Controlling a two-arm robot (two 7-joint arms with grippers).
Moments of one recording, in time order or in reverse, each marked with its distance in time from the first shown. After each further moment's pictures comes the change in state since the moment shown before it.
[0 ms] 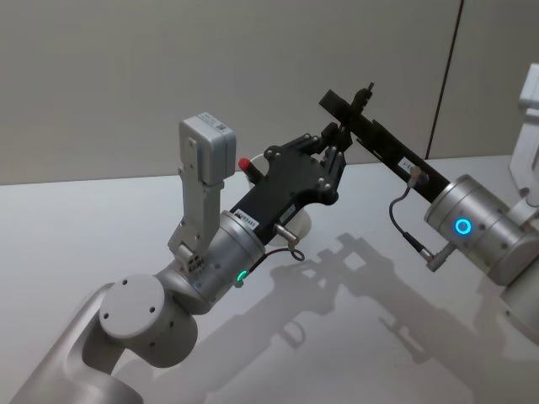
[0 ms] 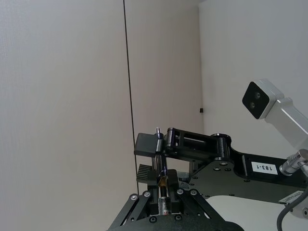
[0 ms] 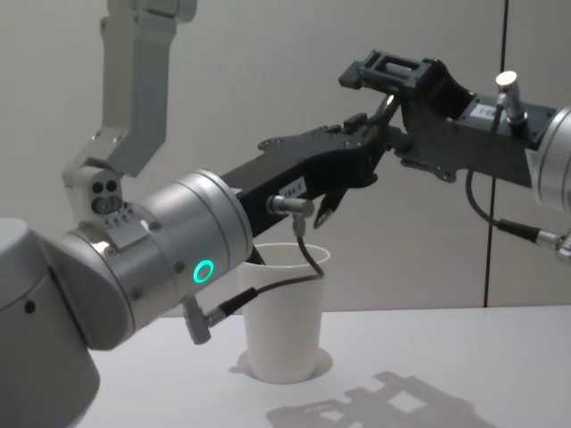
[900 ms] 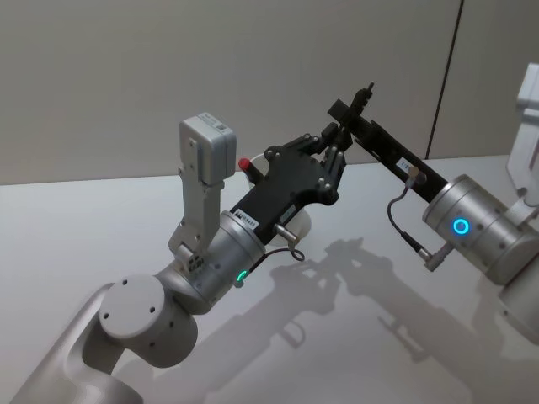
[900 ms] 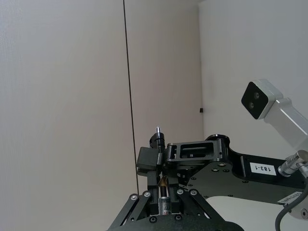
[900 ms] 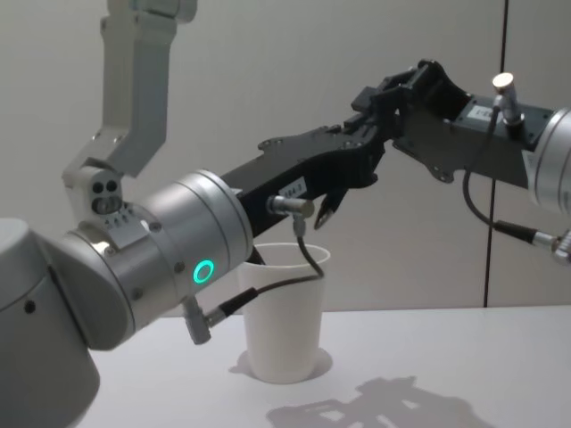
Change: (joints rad) left arm 0.000 0.000 0.000 0.000 0.000 0.000 0.000; right arm 0.003 -0.001 -0.004 0.006 -0.005 -0.003 0.004
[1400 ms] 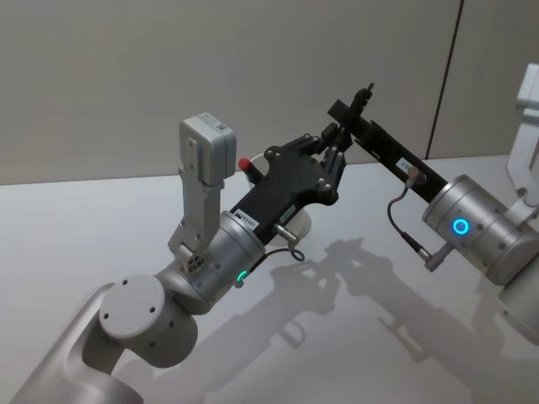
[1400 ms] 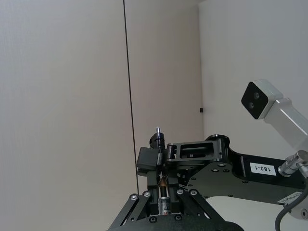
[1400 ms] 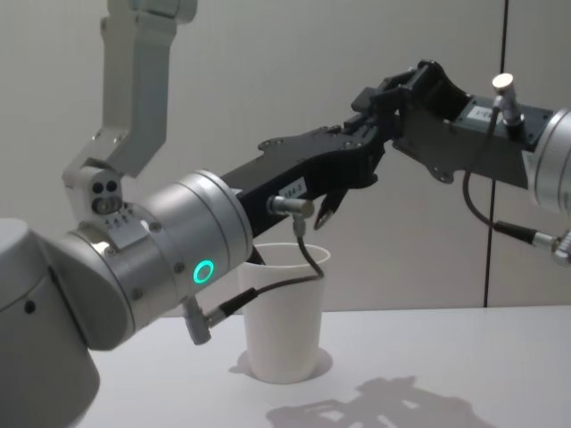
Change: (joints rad) left arm 0.000 0.000 0.000 0.000 0.000 0.000 0.000; right arm 0.000 0.000 0.000 0.001 0.000 0.000 0.000
